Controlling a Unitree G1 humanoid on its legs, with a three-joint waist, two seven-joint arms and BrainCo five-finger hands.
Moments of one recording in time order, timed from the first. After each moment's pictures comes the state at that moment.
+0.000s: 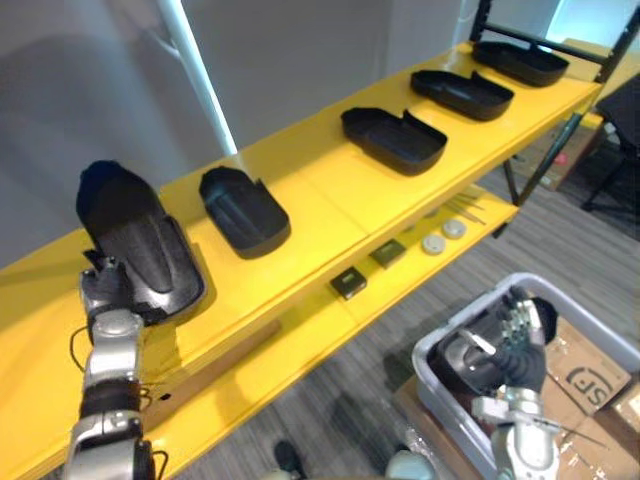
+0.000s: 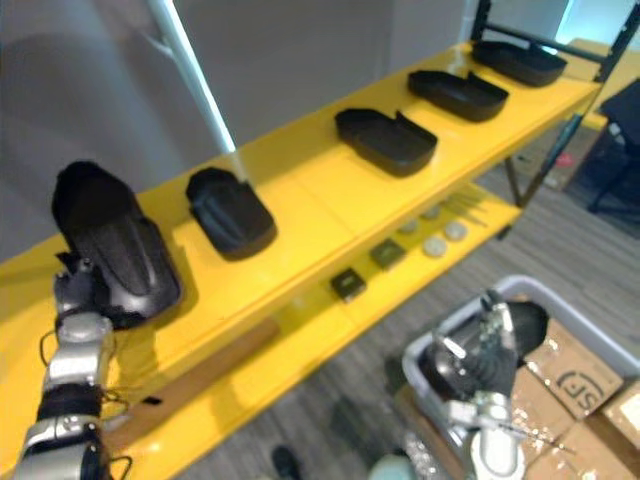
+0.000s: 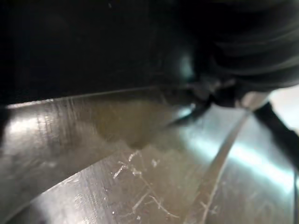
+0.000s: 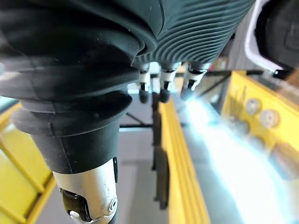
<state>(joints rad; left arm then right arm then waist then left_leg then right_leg) -0.41 0.52 0.30 0.62 0.04 0.33 0.38 0.36 -0.11 -0.15 -0.09 0.14 -0.42 -0.06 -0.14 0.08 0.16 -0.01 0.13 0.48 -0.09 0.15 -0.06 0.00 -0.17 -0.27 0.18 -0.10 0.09</state>
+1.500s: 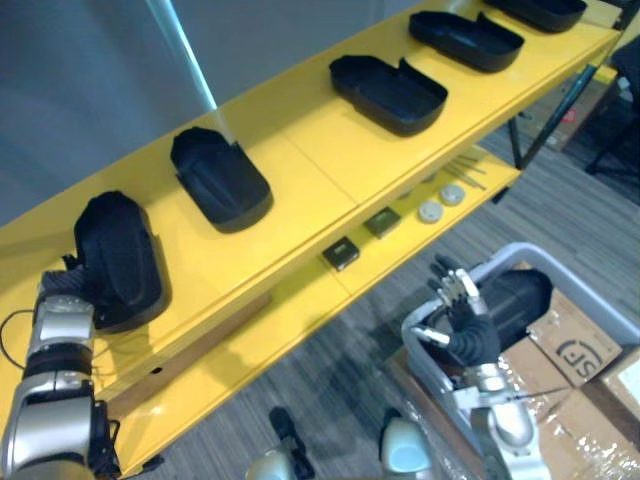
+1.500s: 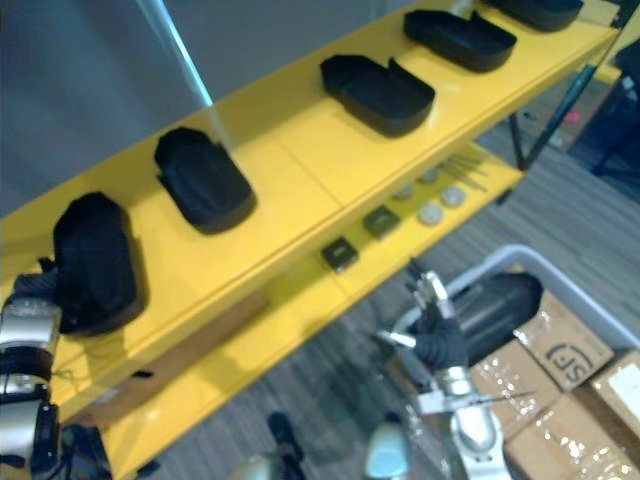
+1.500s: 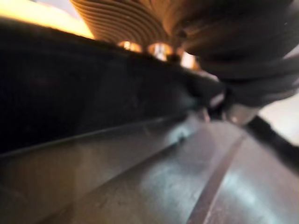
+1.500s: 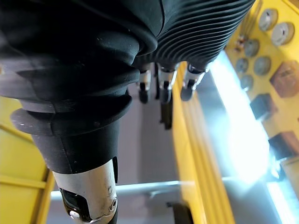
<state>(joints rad) -0.56 0.74 0.14 0.89 0.07 0.41 0.22 0.29 -0.27 0.10 -0.18 0.24 -0.45 0.08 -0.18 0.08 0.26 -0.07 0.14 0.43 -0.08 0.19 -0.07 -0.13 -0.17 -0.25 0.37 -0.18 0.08</state>
